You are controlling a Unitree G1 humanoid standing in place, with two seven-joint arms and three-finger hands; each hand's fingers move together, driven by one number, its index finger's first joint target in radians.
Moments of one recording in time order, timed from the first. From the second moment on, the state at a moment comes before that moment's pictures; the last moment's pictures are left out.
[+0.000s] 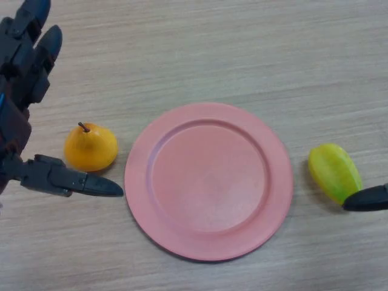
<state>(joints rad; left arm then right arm) -0.05 0.31 0.26 -0.64 -0.26 0.29 -0.21 -0.01 -0.26 -0.29 -0.90 0.14 0.62 0.20</state>
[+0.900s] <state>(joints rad) -0.12 0.39 0.34 -0.18 -0.24 0.13 -0.23 -0.03 -0.27 -0.25 -0.88 0.18 0.66 0.14</state>
